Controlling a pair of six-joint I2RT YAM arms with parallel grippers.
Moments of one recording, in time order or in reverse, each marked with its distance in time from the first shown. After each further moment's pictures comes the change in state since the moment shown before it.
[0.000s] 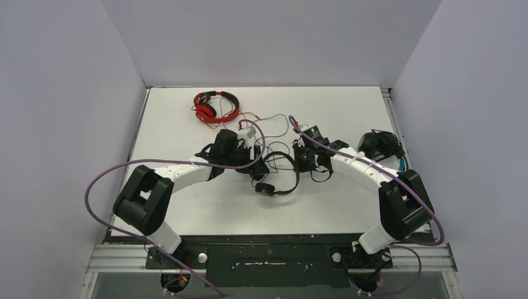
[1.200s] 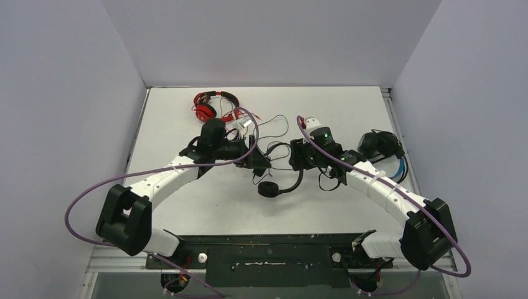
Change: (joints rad) left arm 0.056 -0.193 0.050 -0.050 0.354 -0.145; right arm 0.027 -0.245 -0.085 0.109 0.031 -0.075
